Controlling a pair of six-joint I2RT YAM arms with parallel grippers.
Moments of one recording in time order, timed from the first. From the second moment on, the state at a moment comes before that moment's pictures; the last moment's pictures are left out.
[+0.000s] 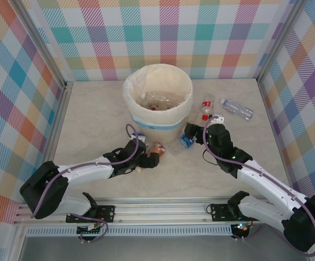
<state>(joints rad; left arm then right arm) -0.83 1.35 0.60 -0.11 -0.12 -0.59 0.61 0.96 0.65 -0.13 0.28 0.60</state>
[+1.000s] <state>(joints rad) -1.00 1.52 0.76 -0.24 -0.35 -0.47 0.61 0.96 0.66 -0.13 0.30 0.60</state>
